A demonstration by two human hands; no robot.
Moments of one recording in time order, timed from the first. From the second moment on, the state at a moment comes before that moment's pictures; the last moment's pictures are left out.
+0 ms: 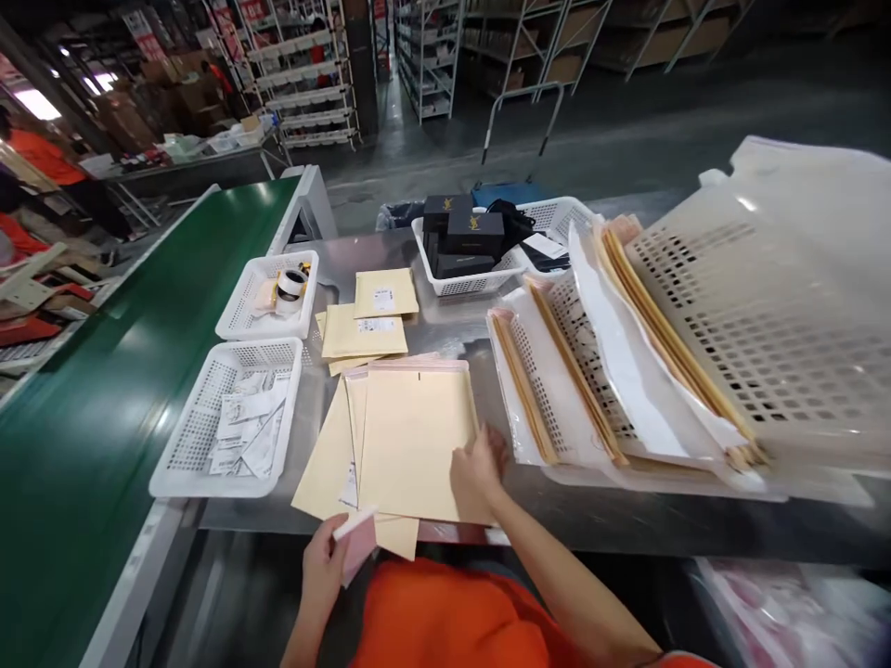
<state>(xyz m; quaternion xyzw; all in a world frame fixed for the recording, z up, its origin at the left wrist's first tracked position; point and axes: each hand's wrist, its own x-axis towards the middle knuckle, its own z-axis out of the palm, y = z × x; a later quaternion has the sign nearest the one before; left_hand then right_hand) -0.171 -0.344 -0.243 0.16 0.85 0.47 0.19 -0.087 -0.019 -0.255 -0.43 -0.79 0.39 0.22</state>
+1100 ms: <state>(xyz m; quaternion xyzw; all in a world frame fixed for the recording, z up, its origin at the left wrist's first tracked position) -0.143 -0.252 -0.116 0.15 0.72 0.63 0.24 -0.052 -0.106 -0.093 -0.13 -0.80 0.54 0.22</state>
